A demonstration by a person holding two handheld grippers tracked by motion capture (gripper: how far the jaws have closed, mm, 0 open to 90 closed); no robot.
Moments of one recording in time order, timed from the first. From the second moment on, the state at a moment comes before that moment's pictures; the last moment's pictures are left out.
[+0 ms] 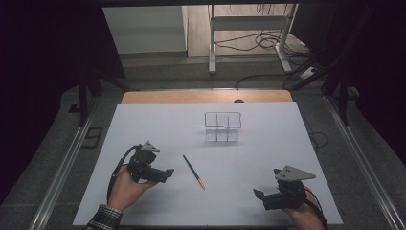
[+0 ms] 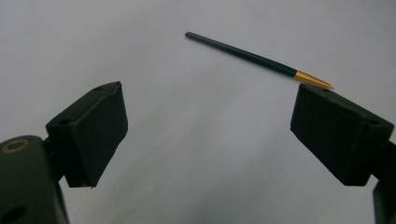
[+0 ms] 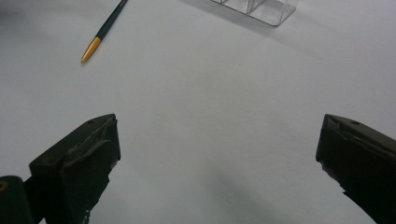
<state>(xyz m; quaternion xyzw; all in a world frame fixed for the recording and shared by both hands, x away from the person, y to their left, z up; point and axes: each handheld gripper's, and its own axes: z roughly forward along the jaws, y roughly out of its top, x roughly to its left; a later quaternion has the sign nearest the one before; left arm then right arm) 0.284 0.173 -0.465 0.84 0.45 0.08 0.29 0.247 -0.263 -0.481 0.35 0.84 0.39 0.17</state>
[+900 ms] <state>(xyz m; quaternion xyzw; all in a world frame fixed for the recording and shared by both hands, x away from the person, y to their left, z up) 0.321 0.140 -0.460 0.87 0.44 0.04 0.22 0.247 -0.263 -0.482 0.36 0.84 0.38 0.17</state>
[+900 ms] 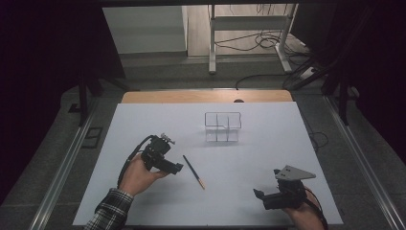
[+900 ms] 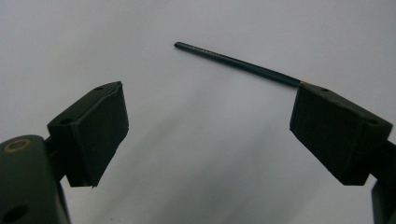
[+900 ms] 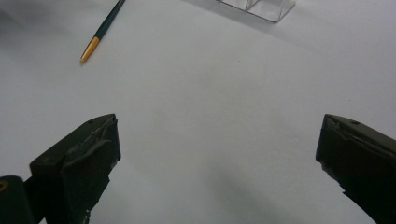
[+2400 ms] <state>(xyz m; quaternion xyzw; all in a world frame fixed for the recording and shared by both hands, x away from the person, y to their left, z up) 0.355 0.071 -0.483 0.88 0.45 0.00 0.11 0.248 -0.262 -0.487 0.36 0.85 0.36 0.16</state>
